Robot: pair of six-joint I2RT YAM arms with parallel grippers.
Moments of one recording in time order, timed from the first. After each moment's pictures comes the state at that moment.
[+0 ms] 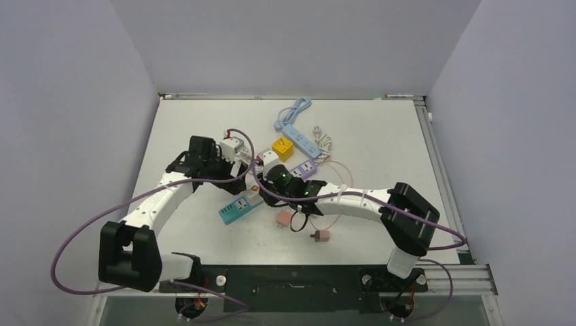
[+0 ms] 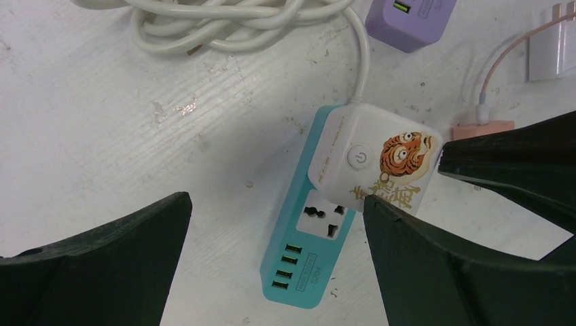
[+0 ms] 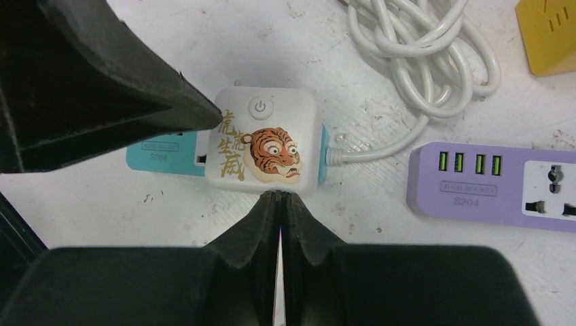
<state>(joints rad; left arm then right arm) -0.22 1.31 0.89 -0.51 0.35 0.20 1.04 1.72 1.10 0.00 0.14 0.34</state>
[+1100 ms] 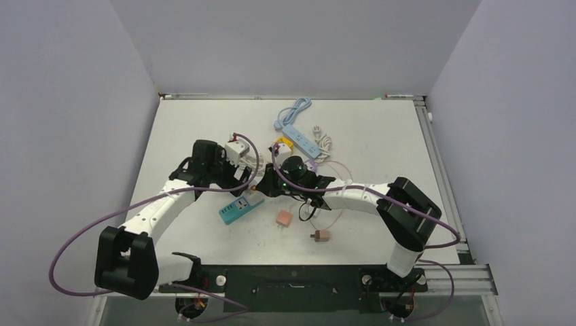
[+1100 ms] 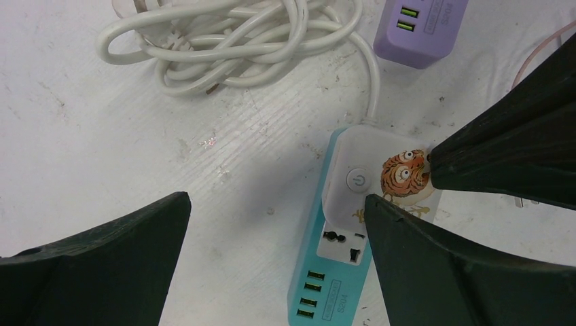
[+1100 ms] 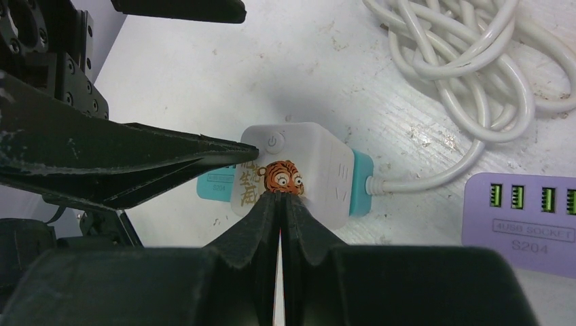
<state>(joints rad) -0.28 1.26 0.80 -0.36 0.29 0.28 0.91 1.73 0.98 0.29 -0.14 0.56</state>
